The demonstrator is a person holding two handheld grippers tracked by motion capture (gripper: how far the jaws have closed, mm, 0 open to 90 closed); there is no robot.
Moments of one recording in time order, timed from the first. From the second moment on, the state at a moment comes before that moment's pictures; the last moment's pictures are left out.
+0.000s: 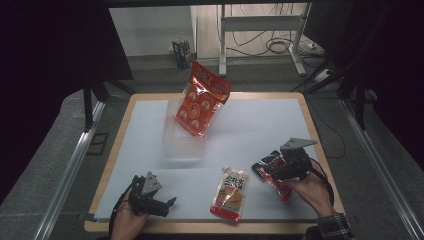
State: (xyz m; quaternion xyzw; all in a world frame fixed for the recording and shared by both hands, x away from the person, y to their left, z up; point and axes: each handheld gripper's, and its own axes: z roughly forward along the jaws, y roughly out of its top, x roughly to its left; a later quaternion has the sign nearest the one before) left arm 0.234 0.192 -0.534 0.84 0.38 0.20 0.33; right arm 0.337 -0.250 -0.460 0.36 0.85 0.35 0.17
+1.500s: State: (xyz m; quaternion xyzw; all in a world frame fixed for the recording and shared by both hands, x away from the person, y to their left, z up) left arm 0.234 0.190 -0.535 0.85 0.38 0.19 0.32; right arm 0.338 -0.302 -0.487 0.42 0.84 0.32 0.15
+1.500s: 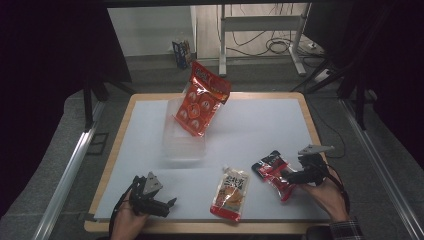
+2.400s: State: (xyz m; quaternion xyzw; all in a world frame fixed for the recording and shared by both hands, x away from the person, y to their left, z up) left arm 0.234 0.188 -0.535 0.85 0.38 0.19 0.32; right arm 0.335 -0.285 -0.512 0.40 0.87 0.27 0.11
